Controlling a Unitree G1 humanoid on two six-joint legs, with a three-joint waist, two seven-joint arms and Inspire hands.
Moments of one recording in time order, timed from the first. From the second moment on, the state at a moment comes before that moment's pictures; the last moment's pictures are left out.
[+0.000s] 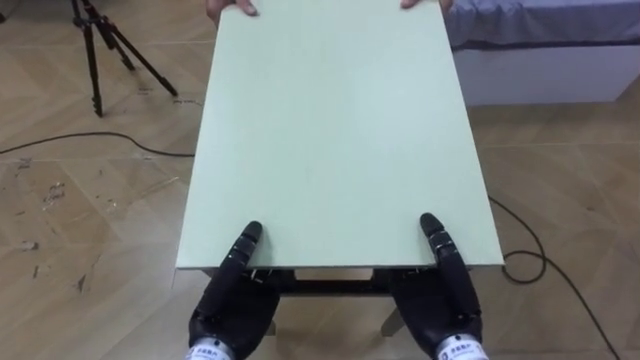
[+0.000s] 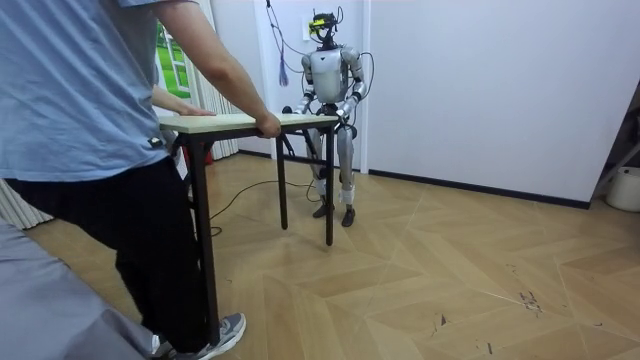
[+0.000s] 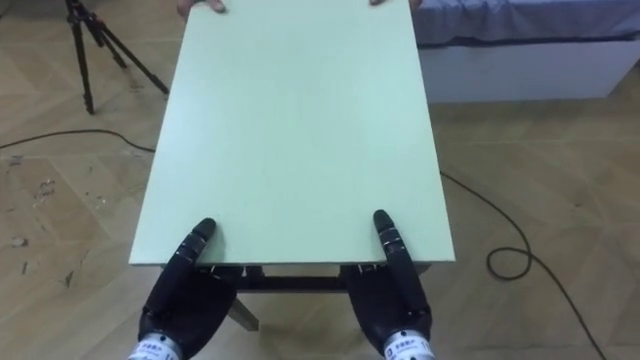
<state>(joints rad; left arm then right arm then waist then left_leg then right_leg) 0.39 0.12 -0.21 0.01 -1.34 0.04 -0.06 0.32 -0.20 0.36 0.09 1.56 -0.14 0.12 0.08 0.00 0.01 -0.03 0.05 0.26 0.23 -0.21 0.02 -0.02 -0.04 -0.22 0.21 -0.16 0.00</state>
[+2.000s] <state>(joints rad) 0.40 0.19 -0.24 -0.02 -1.33 0.00 -0.07 0.34 -0.19 0.32 0.07 1.58 -0.06 0.13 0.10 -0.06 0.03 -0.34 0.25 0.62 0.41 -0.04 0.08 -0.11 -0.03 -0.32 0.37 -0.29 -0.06</state>
